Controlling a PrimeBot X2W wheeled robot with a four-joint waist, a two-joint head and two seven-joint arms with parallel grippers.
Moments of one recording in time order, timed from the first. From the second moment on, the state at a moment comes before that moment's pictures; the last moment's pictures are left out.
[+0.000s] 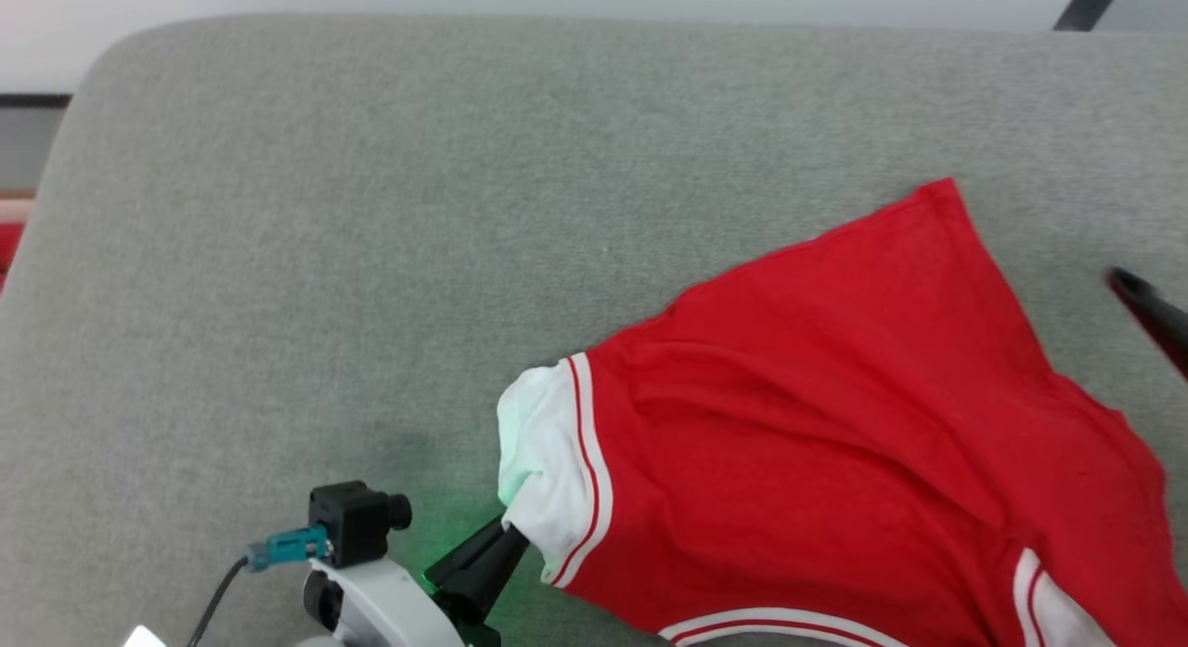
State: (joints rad) left arm -0.35 0.63 -0.92 0.05 -1.18 -0.06 -0.24; right arm -0.34 -0.60 -0.07 -0.39 0.60 0.13 1.01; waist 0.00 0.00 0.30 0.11
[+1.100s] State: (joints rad) left arm -0.47 0.56 -0.90 0.16 -1.13 -0.12 -0.26; right arm -0.83 -0.53 0.36 0.46 0.63 0.13 0.62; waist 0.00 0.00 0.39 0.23
